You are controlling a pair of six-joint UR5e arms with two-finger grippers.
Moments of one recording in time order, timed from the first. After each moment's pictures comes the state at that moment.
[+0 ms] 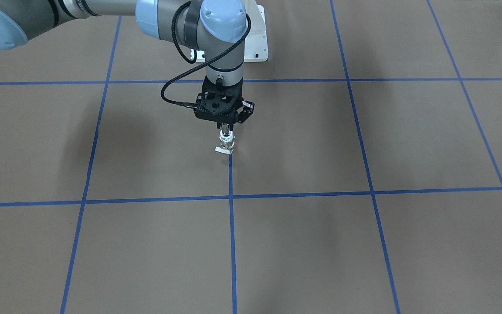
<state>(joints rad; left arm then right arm) -1.52 -1.36 -1.96 -1.52 -2.33 0.23 0.52 -0.67 1.60 -1.79 1.82 1.41</state>
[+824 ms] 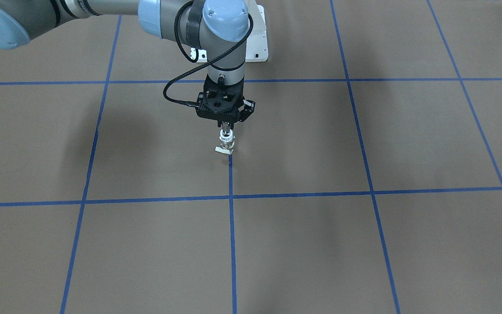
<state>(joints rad) -1.52 -1.36 -1.96 -1.52 -2.33 0.23 0.51 -0.67 1.60 -1.79 1.82 1.41</state>
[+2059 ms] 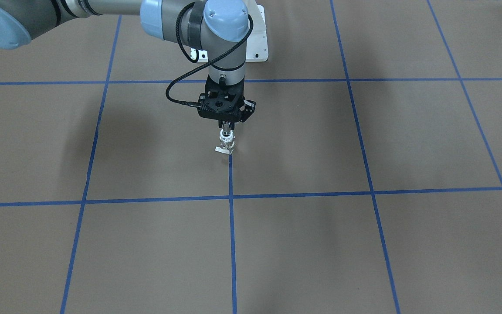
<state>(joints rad) -1.51 -1.37 -1.96 -1.52 -2.33 0.22 0.49 -0.68 1.60 -1.77 1.80 1.41</state>
